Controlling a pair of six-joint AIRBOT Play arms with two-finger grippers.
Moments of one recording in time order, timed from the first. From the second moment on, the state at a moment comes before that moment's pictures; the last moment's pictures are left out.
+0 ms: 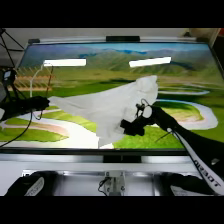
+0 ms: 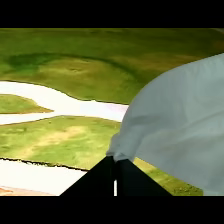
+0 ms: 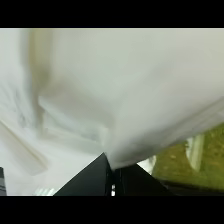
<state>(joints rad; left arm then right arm) 0.05 -0.85 0.84 1.20 -0.85 -1.42 0.42 -1.44 0.87 -1.00 0.97 1.91</state>
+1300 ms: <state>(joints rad) 0.19 -0.81 1.79 1.43 -1.48 -1.66 0.13 -0.72 1.60 -1.29 1.32 1.56</state>
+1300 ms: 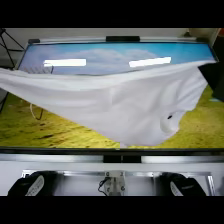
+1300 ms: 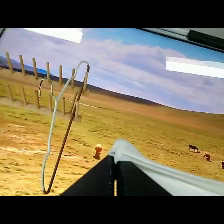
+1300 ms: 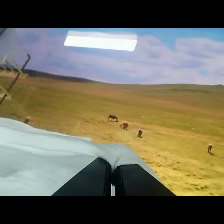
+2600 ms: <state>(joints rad) 0.20 -0.79 1.46 1.44 -1.19 -1.63 0.13 -1.00 1.60 -1.64 0.94 1.71</state>
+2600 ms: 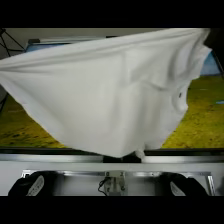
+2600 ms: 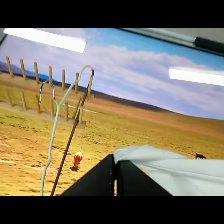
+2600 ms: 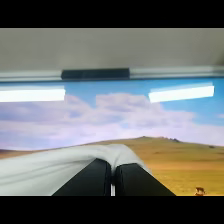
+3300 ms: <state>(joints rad) 0.14 -1.54 1.40 1.26 -0.83 -1.61 0.13 -1.72 1.60 -1.49 0.65 2.07</state>
